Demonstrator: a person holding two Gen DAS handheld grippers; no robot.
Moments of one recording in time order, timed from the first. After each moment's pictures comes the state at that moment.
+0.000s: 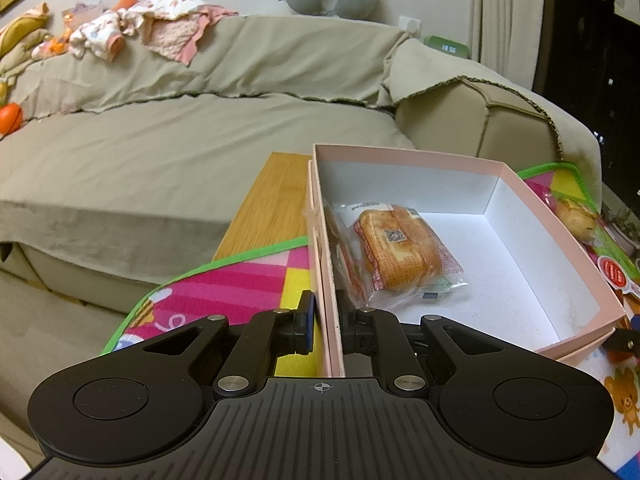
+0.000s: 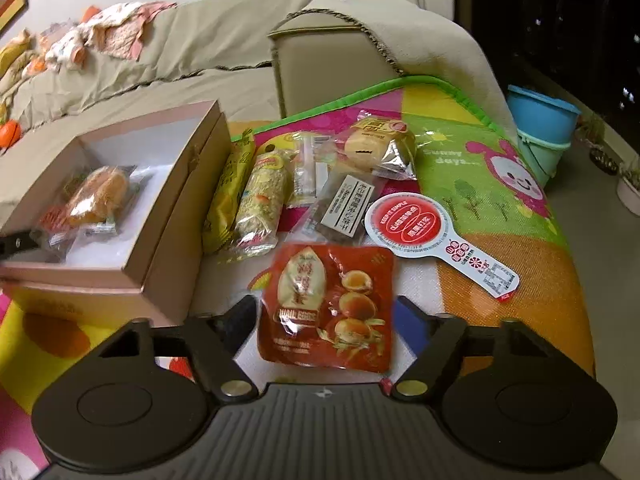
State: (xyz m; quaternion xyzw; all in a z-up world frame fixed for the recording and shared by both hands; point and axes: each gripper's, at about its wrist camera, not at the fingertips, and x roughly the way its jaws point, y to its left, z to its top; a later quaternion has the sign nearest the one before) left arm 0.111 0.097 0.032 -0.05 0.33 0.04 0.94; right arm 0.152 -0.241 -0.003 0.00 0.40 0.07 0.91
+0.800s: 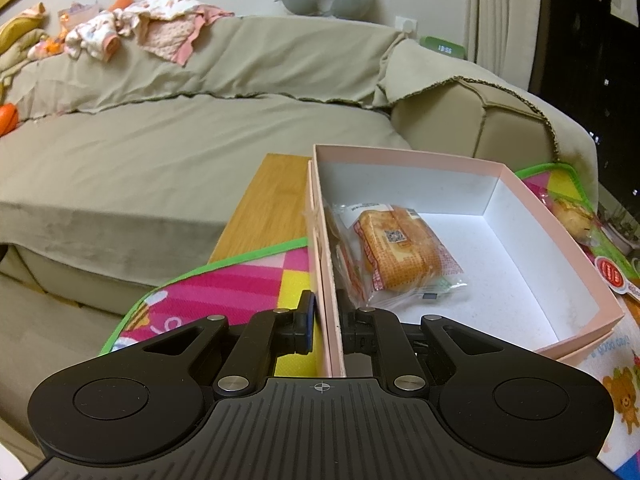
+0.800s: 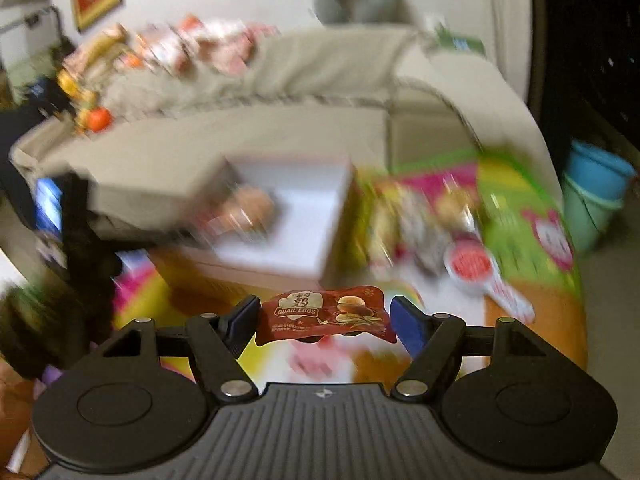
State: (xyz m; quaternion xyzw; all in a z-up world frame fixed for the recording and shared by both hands) left arm 0.114 0.101 0.032 -0.05 0.33 0.03 0.94; right arm 0.065 -0.213 0.105 -0.01 0.35 0.20 0.91
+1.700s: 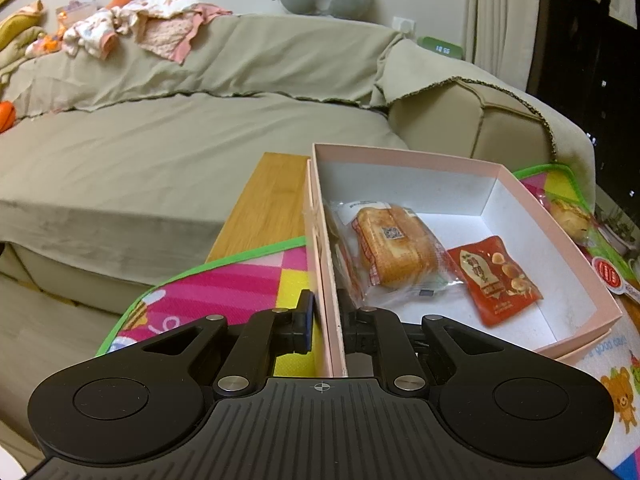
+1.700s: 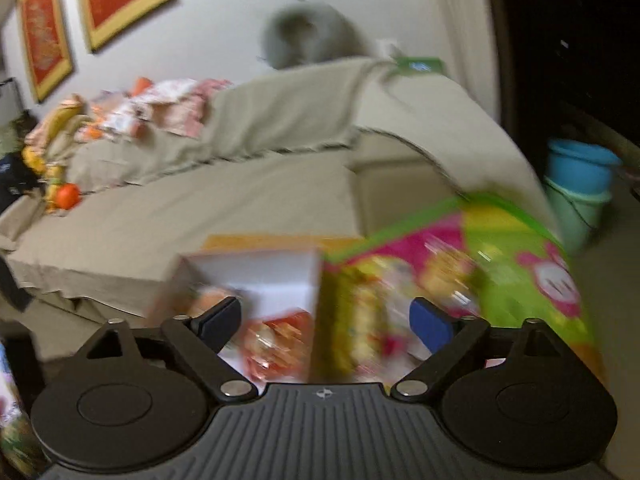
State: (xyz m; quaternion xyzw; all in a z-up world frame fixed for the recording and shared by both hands) left arm 0.114 0.102 0.031 -0.05 0.33 0.03 0.94; right arm 0.144 -0.224 0.104 0.06 0.33 0.13 0.93
